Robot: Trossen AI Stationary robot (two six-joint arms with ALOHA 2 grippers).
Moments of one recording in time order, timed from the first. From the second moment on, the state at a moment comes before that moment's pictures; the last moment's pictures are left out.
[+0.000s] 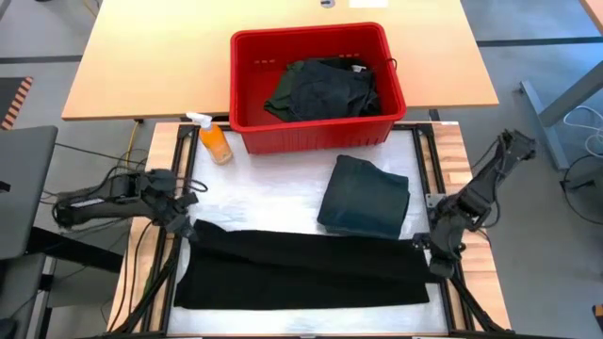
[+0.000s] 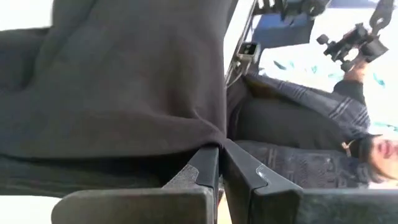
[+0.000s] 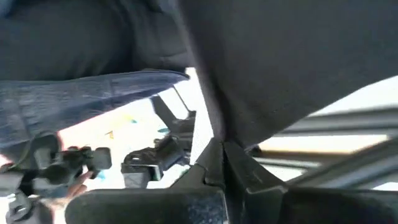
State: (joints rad) left arm 0.10 0.22 0.47 -0.87 0.71 -1.04; right arm 0.81 0.75 0.62 -0.68 -0.48 1.54
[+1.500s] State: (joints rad) left arm -0.80 0.99 0.34 -0.29 0.52 -1.61; right arm 0.89 1.15 0.63 -0.62 -0.33 1.47
